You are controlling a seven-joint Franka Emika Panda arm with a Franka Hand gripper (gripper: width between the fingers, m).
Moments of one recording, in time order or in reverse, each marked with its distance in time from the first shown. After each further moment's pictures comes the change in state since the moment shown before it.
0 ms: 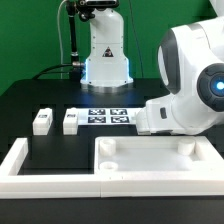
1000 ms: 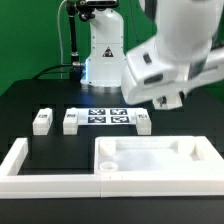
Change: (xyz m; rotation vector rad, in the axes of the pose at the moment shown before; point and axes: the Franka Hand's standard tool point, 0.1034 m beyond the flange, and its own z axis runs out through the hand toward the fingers) arm -0.025 0.025 -0.107 0.000 0.359 -0.139
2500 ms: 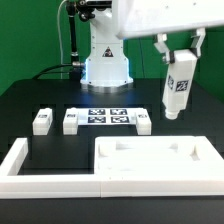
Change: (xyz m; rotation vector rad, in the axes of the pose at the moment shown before) arm 0.023 0.007 -0.144 -0.166 0.871 -0.061
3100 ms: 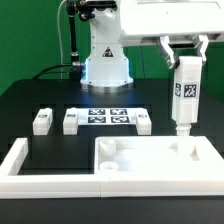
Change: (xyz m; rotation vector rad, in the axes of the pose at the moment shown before) arm 0.000 0.000 0.014 -0.091 0.384 -0.014
